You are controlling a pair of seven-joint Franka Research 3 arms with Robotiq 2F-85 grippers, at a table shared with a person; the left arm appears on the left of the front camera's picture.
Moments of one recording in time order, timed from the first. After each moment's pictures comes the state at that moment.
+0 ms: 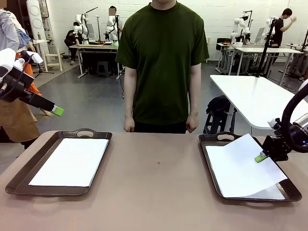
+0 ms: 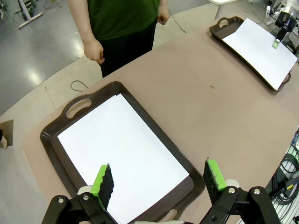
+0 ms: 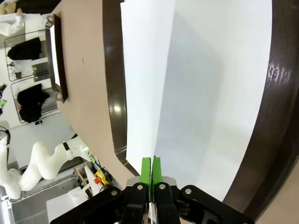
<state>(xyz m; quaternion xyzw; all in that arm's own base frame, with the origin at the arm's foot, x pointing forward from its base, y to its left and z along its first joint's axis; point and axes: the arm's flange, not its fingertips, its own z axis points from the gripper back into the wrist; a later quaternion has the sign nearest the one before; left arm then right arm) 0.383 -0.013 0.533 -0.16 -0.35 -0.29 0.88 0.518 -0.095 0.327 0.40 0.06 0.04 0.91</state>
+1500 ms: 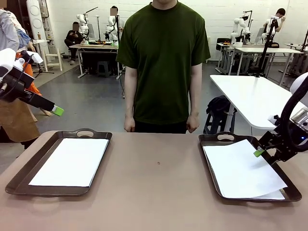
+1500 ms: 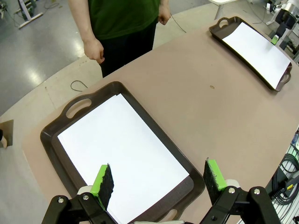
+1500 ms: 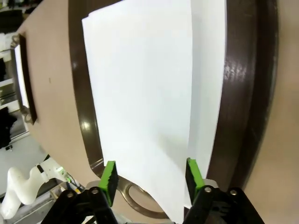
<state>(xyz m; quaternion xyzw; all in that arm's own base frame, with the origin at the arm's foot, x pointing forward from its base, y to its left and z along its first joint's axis) 0.383 -0.013 0.533 -0.16 -0.35 -0.29 0.88 0.517 -0.091 0.348 0.29 0.03 0.00 0.96</state>
